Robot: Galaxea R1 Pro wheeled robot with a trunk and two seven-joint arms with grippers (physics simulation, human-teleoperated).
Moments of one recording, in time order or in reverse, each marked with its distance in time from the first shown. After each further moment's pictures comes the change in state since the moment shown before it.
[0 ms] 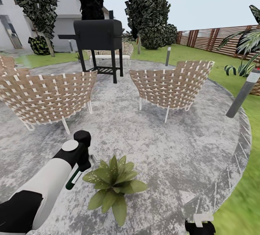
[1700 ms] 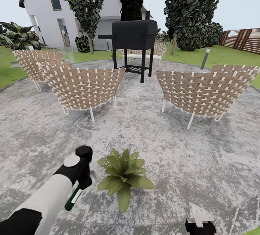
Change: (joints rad) left arm 0.136 -0.021 0.011 0.003 0.029 0.042 0.052; right arm 0.000 -0.003 -0.001 0.001 0.001 0.000 0.000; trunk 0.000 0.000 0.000
